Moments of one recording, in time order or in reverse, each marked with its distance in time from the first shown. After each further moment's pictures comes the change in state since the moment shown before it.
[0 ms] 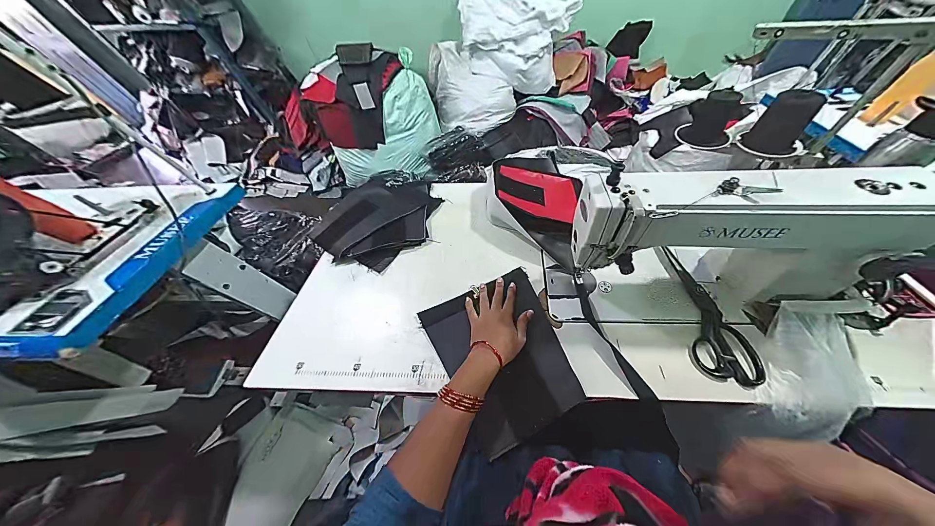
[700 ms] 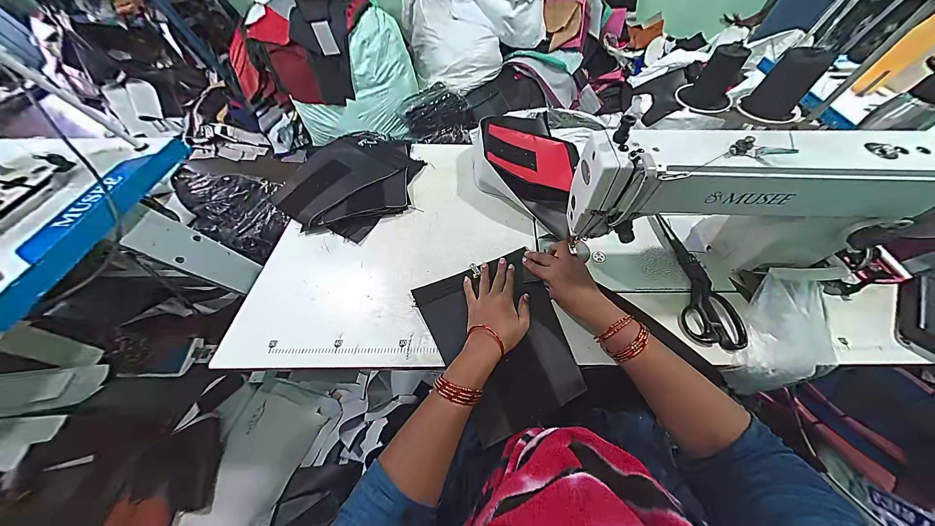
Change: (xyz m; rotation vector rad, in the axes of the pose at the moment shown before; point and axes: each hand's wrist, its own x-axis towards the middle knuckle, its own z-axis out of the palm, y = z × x) left_hand -0.019 0.011 0.013 -0.027 -0.007 0.046; right_hand 0.193 0.199 0.030 -0.986 0.209 0.281
